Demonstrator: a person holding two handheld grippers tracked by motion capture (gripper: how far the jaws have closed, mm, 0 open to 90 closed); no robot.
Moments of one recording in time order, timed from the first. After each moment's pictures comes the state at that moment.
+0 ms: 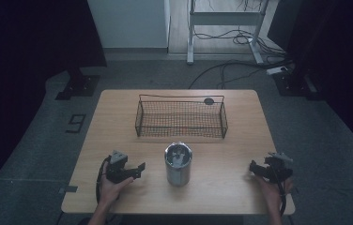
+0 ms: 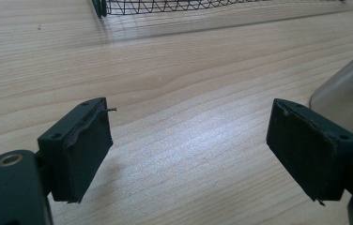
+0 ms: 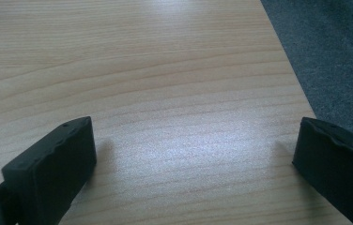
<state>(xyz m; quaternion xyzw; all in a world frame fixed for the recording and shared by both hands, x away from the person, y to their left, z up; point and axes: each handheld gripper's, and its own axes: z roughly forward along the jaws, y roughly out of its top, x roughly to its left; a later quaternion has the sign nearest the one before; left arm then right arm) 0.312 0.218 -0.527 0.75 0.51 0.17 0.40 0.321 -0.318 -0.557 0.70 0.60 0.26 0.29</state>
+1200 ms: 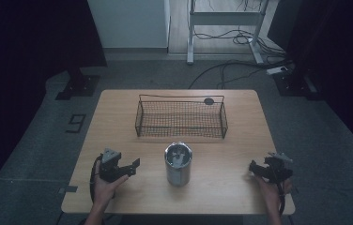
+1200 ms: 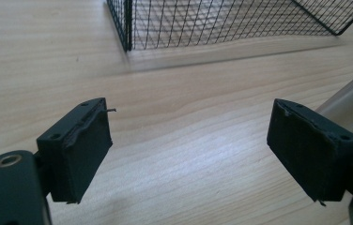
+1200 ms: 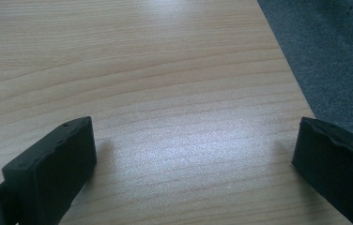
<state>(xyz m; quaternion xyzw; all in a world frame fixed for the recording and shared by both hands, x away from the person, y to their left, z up) 0.303 0.229 -0.497 0.72 0.51 0.19 0.42 0.320 -0.316 -0.557 0.70 0.60 0.25 0.29</state>
